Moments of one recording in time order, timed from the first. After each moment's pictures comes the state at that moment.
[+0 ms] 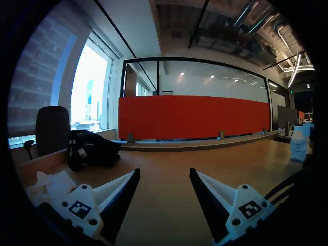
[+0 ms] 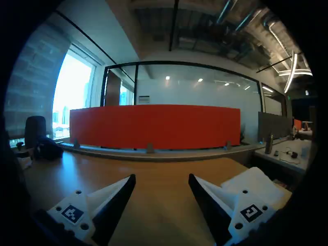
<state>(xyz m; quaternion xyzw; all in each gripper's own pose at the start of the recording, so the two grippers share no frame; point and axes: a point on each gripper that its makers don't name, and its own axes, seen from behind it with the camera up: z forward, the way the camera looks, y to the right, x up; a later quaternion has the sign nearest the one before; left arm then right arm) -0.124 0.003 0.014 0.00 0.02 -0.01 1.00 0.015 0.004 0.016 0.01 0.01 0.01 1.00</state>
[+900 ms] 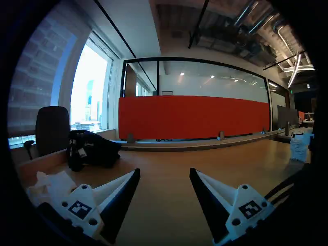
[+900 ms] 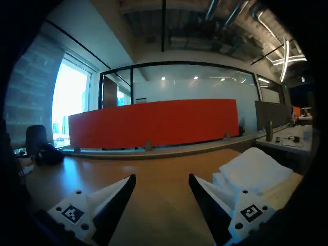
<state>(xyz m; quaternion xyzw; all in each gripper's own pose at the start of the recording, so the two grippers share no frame) -0.122 0.003 0.014 0.00 0.02 -0.01 1.00 -0.019 0.017 0.011 0.01 0.02 0.05 1.00</state>
